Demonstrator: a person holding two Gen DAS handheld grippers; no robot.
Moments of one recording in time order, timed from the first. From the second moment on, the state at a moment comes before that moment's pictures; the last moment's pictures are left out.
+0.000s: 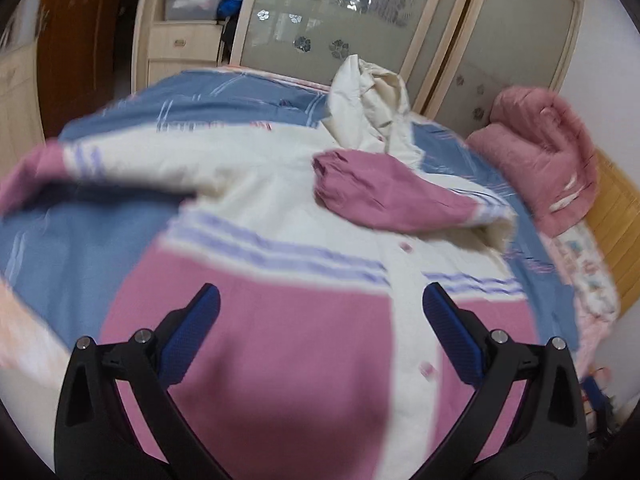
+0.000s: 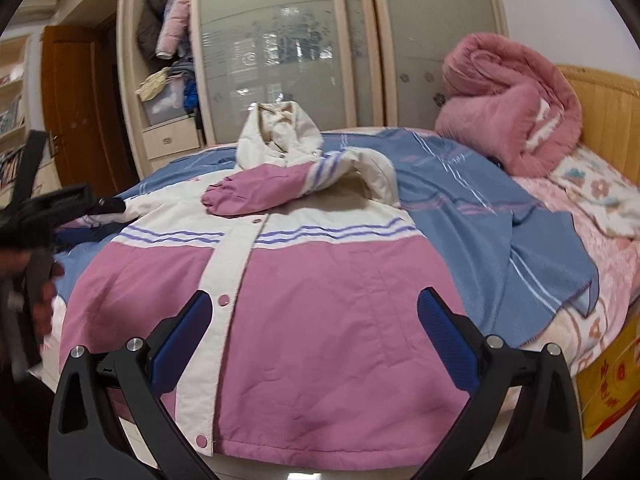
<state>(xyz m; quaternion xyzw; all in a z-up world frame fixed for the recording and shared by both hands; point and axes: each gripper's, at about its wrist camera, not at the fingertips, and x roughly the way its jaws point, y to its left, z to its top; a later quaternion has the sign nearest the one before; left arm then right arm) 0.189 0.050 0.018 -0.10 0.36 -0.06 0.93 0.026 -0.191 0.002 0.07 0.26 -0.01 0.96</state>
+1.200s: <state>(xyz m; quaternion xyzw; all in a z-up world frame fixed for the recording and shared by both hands) 0.462 0.035 -0.016 0.20 0.47 0.02 0.86 0.063 -0.169 -0.018 0.03 0.29 -0.02 0.95</state>
